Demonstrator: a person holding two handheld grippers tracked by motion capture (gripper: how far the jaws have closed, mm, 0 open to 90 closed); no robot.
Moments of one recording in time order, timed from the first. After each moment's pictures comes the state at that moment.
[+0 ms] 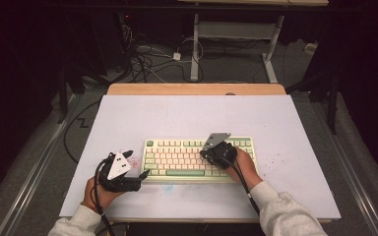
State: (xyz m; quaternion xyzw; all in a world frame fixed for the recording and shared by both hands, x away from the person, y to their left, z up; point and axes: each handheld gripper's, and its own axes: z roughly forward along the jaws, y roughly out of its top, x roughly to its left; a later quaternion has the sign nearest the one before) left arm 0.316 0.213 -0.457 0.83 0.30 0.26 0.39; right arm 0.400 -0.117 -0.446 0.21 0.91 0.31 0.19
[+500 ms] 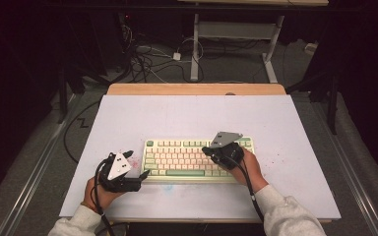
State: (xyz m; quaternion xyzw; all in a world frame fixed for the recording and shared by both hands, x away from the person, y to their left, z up) left arm 0.315 0.211 -0.456 0.83 0.30 0.26 0.39; right arm 0.385 -0.133 -0.425 0.21 0.88 0.38 0.20
